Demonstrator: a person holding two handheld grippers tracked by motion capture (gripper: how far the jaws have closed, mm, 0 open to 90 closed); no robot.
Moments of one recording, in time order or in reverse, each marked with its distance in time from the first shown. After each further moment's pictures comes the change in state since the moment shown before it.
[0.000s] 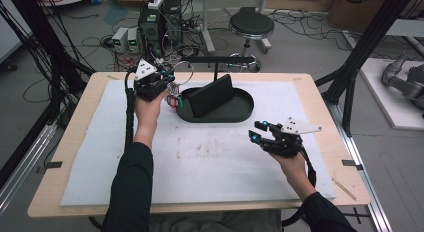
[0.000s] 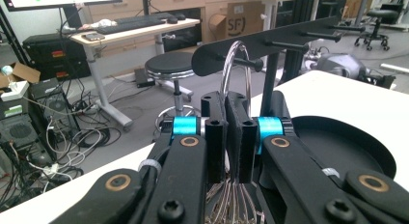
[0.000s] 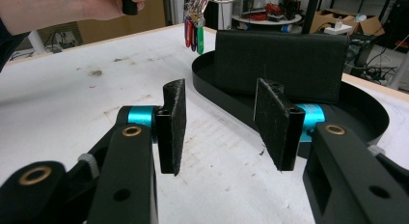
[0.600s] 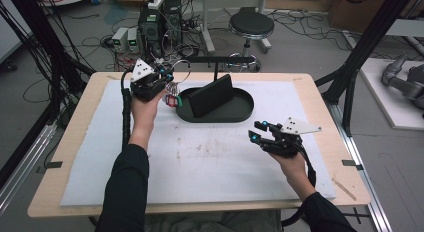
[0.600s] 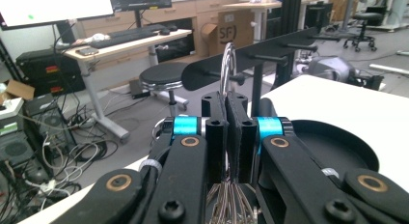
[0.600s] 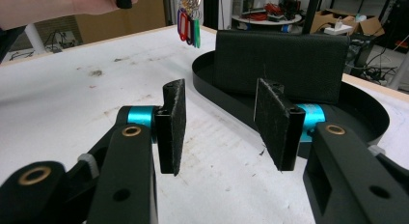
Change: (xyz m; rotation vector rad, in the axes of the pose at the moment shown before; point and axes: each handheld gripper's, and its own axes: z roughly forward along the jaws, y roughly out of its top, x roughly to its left) left arm 0.001 0.004 -0.013 -0.041 -0.037 0.019; right arm 0.001 0.000 0.000 0.002 0.003 -0.002
